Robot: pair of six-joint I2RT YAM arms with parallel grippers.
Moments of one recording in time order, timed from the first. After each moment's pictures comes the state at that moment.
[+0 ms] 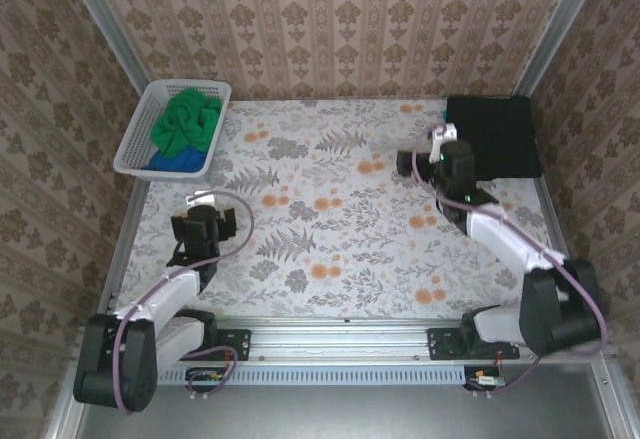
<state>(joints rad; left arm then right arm) -0.19 1.04 0.26 0.22 -0.41 -0.05 0.20 1.27 0.72 0.16 0.11 0.13</state>
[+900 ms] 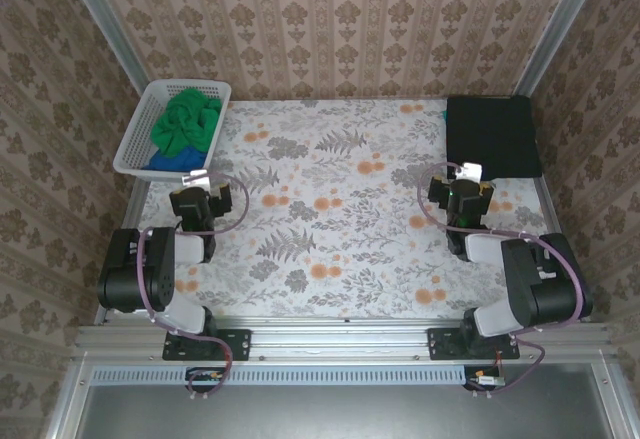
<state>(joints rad) -0.04 1.54 0.38 0.78 -0.23 0.05 0.07 1.46 0.42 0.62 0.41 0.11</state>
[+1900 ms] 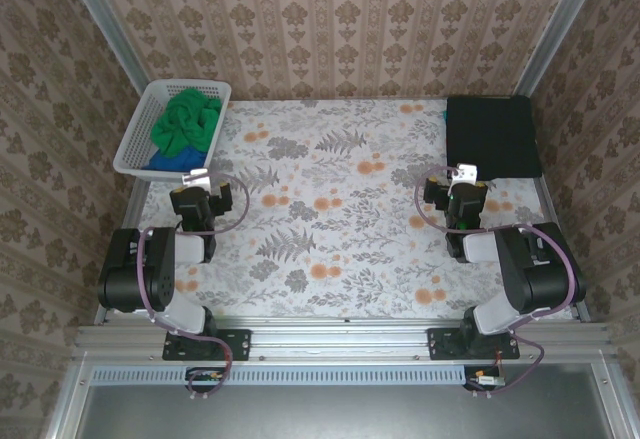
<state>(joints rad) -0.05 1.54 0.38 0.80 -0.23 0.05 0.06 1.54 0.38 0.79 0.31 0.07</state>
